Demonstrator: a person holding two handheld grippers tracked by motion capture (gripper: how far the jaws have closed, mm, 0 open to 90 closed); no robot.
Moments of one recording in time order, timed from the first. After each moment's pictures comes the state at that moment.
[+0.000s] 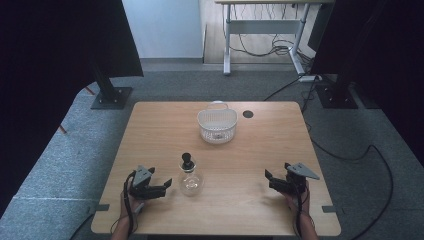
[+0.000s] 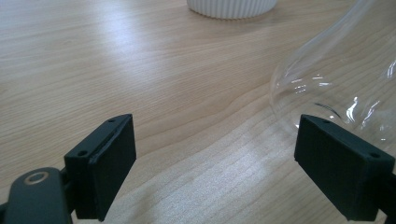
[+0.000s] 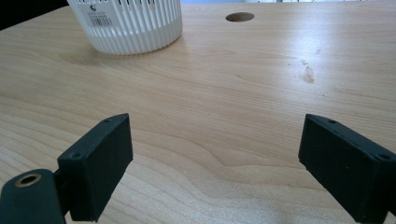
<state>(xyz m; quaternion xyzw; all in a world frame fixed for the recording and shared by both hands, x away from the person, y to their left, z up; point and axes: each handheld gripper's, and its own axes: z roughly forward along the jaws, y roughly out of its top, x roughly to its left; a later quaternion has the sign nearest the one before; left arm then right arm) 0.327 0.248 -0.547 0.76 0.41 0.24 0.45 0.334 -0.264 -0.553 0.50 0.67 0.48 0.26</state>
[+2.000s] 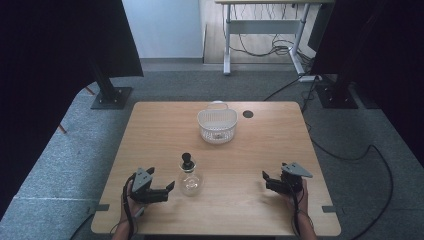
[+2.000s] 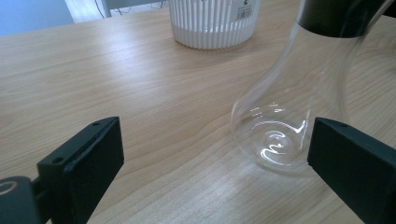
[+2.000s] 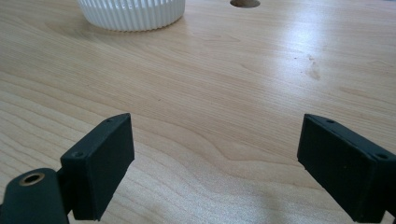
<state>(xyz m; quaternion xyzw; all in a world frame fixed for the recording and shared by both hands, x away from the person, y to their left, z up) 0.303 0.233 -0.521 0.75 0.39 0.26 0.47 0.338 -0.251 -0.553 0.49 0.70 0.44 0.28</state>
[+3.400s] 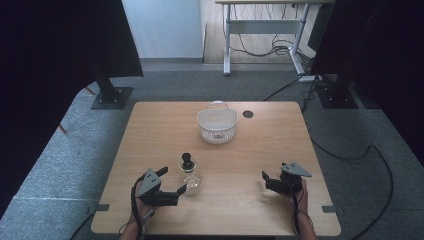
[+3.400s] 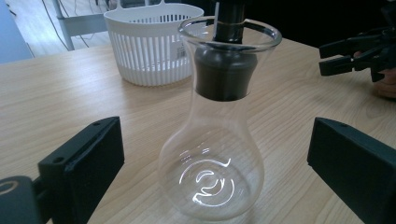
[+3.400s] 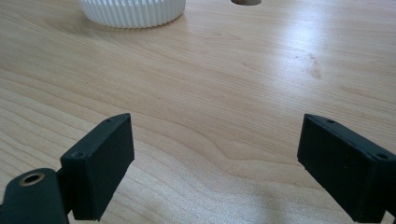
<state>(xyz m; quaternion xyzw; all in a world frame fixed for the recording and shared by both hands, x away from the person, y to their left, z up) 0.293 0.198 -0.503 0.75 0.33 0.23 0.53 0.338 -0.250 -0.553 0.49 0.71 0.43 0.28</state>
